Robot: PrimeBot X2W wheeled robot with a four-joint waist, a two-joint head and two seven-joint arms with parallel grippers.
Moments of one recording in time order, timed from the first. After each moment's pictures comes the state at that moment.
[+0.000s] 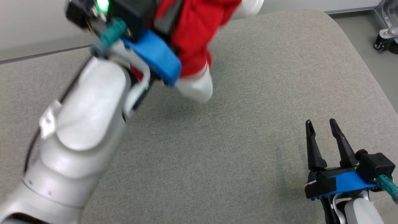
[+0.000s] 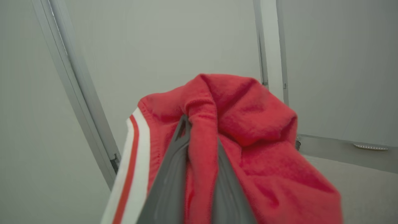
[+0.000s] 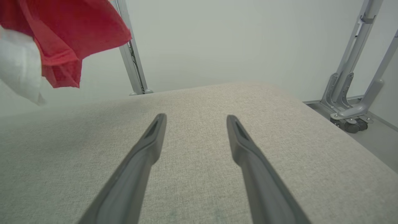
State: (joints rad) left arm -1.00 0.23 -0.60 0.34 -0.35 -0.13 -0.03; right arm -0.16 -0.05 -0.03 0.19 0.18 0.13 -0.26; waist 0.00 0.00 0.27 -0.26
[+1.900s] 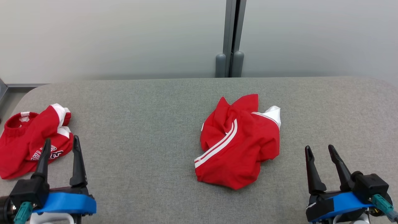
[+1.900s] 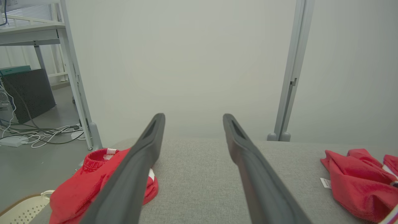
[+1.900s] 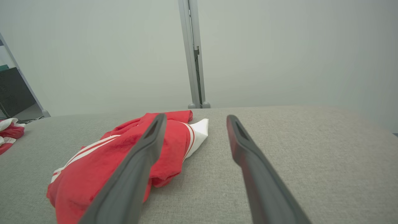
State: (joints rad) left arm -0.06 0.32 -0.12 0.15 -0.35 0.08 -0.26; right arm -0.06 -0.05 -0.04 0.22 0.16 0.13 -0.25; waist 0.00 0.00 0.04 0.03
